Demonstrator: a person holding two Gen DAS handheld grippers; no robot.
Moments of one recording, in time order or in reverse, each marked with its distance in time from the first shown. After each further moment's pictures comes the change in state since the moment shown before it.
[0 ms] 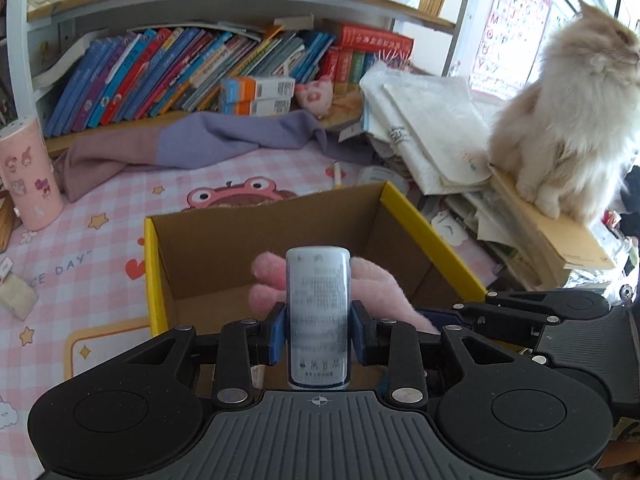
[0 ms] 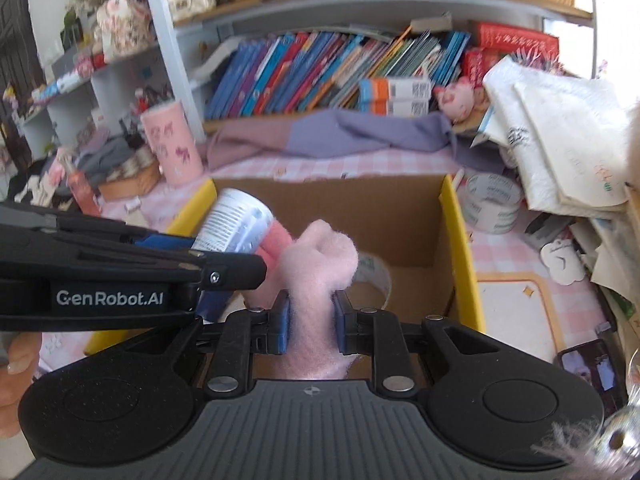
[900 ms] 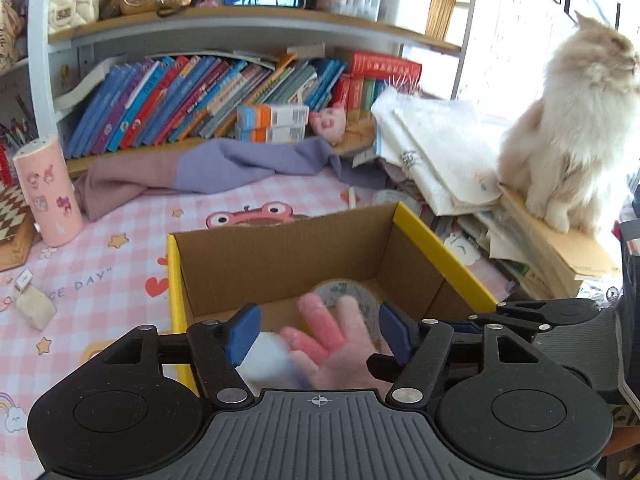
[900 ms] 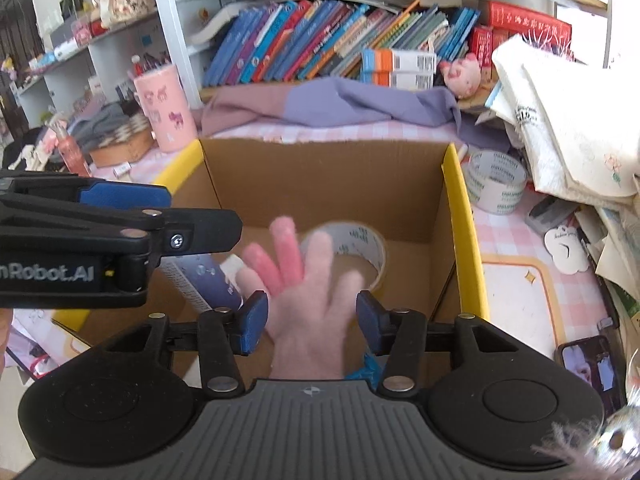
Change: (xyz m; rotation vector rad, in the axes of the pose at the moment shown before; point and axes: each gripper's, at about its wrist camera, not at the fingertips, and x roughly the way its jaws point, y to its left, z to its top) left arm -0.019 -0.003 -0.009 0.007 -0.108 0.048; right arm 0.006 -0.006 -0.005 -0.022 0.043 -0.007
